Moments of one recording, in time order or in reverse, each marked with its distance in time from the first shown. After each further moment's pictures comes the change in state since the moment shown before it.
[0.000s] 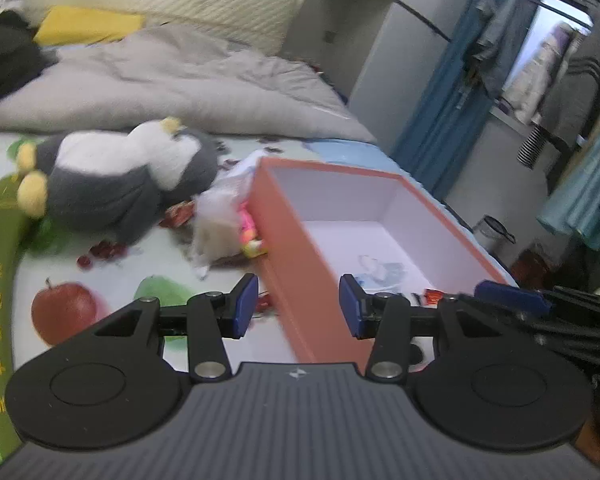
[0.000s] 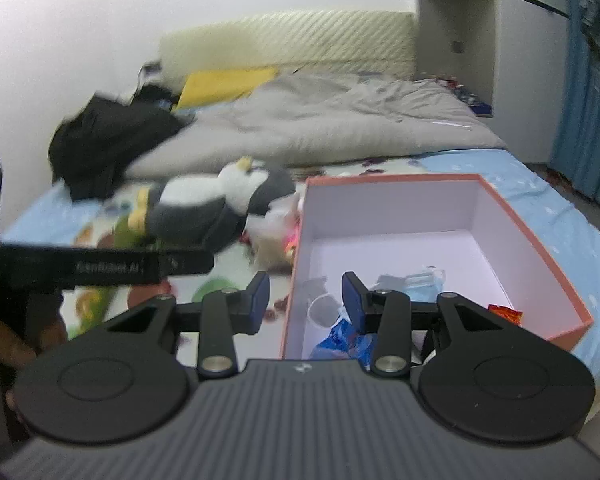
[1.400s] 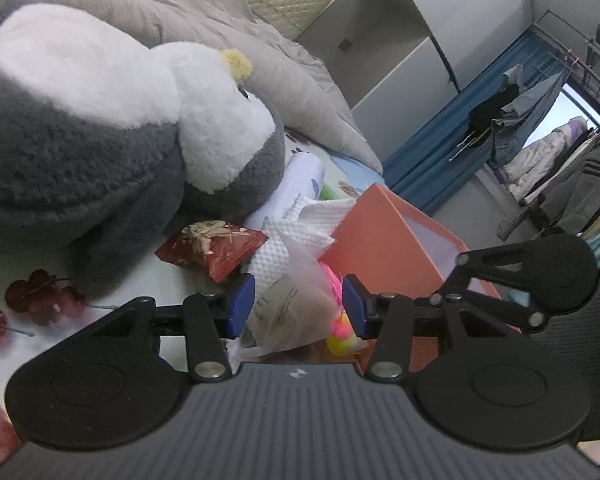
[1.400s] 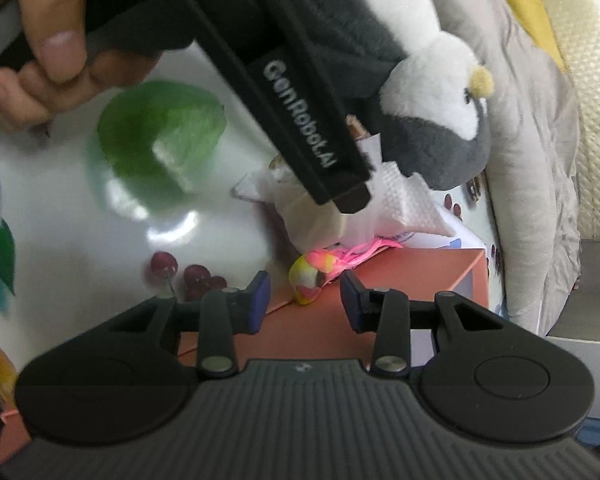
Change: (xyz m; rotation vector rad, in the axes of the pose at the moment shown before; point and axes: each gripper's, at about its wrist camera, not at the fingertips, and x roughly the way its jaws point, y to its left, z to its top) left arm 0.215 0.156 0.040 -0.276 -0.005 -0.232; right arm 0.254 0.092 0.019 -1.290 0.529 0.091
